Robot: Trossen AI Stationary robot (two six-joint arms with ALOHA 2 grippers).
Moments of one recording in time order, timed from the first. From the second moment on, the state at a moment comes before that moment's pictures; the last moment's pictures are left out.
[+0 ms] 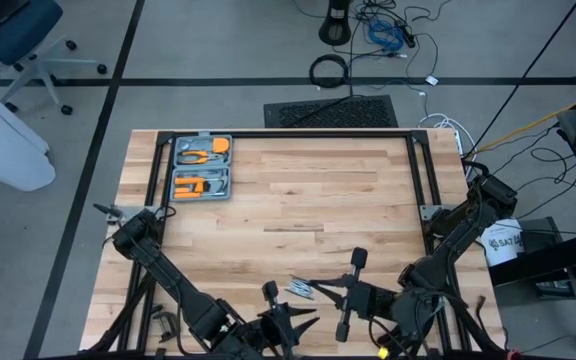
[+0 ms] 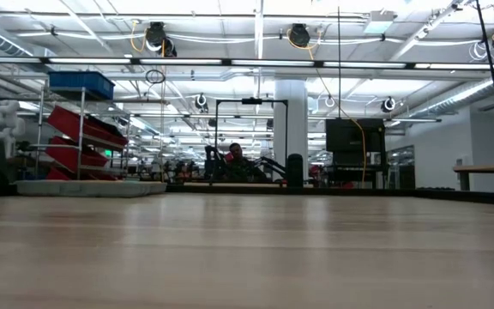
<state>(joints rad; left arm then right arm) -0.74 2.07 1.92 -0.30 -0.98 -0.36 0.80 1.61 1.24 0.34 1.08 -0.04</state>
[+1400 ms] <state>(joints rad) -0.85 2.07 1.92 0.08 -1.05 0.03 0.87 1.61 1.24 0.54 1.07 -0.27</state>
